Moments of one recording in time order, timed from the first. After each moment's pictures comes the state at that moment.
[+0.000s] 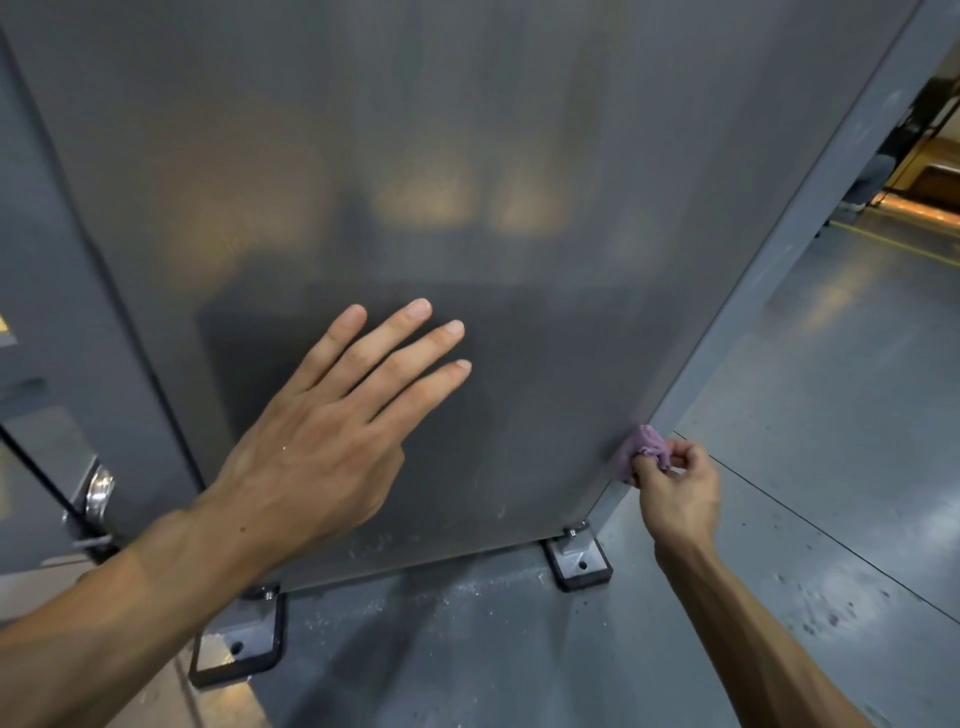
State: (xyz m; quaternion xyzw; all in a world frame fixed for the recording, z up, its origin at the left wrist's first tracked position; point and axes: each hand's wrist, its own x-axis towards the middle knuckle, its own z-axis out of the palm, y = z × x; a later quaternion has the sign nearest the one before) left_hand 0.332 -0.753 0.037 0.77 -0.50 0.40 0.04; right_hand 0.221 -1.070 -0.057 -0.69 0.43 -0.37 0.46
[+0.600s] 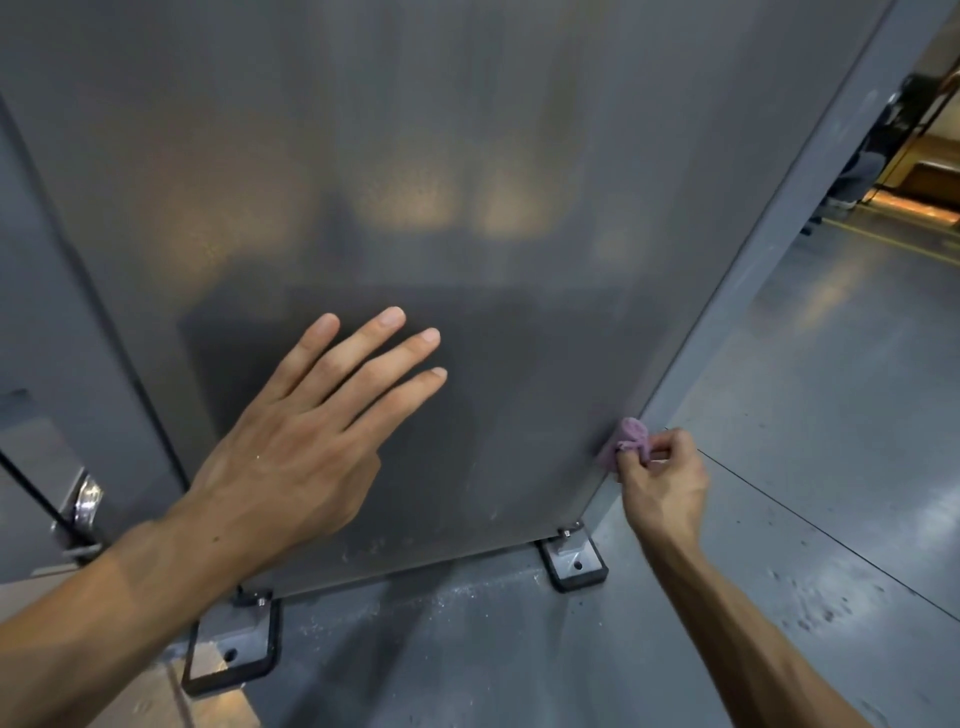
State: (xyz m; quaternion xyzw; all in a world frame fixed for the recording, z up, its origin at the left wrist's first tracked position) left_hand 0.334 -0.746 0.034 0.77 -0.49 0.40 0.03; right_hand 0.222 -1.061 -0.046 -0.75 0.41 -0.37 0.37
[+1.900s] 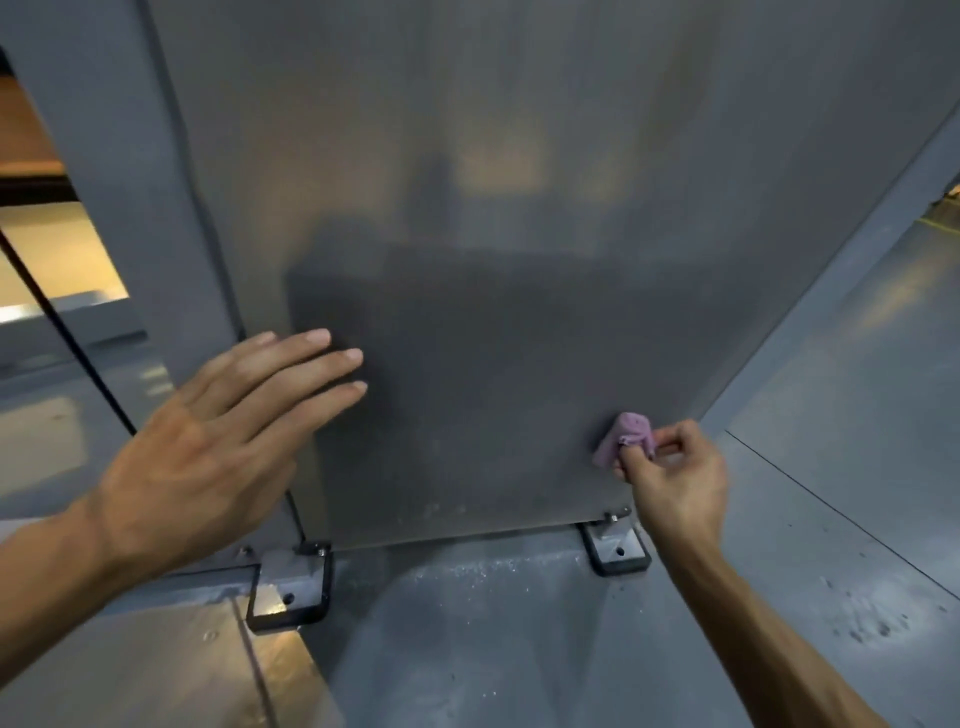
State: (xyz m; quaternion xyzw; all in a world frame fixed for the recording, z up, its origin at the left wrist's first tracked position) left_hand 0.348 -0.641 0.002 0.78 -0.50 0.37 0.04; right_hand 0.230 -1.010 -0.049 -0.79 0.33 -0.37 0.37
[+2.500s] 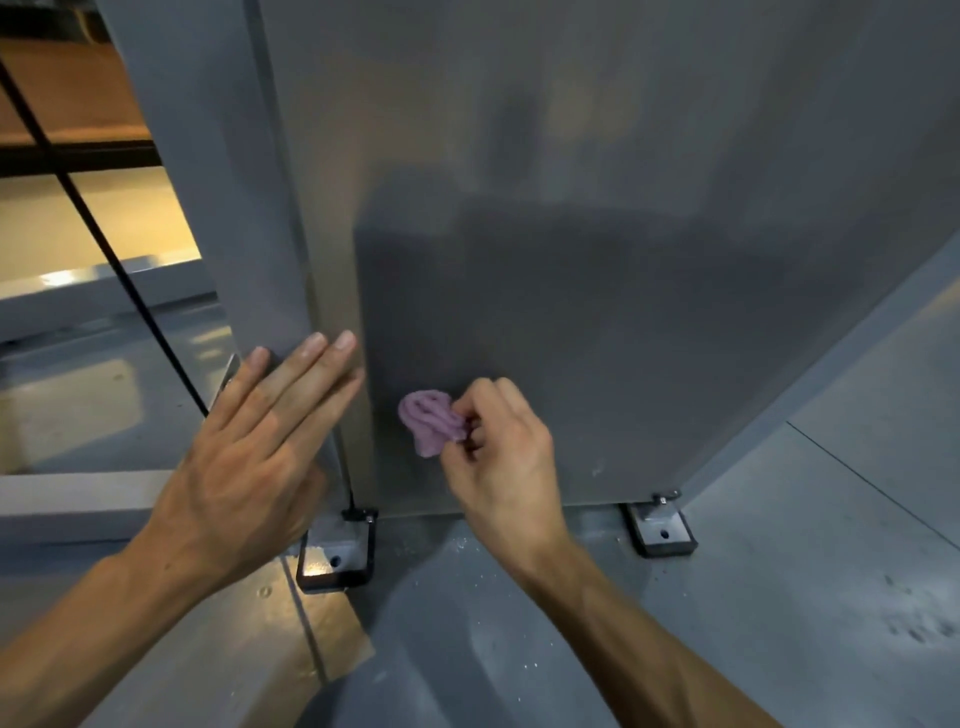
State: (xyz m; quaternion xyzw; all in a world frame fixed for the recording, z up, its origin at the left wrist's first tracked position) left_hand 0.338 -0.617 -0.050 0.84 -0.41 0.35 0.07; right_hand 0.281 -0.839 -0.053 -0.87 -0.02 -0.30 0.38
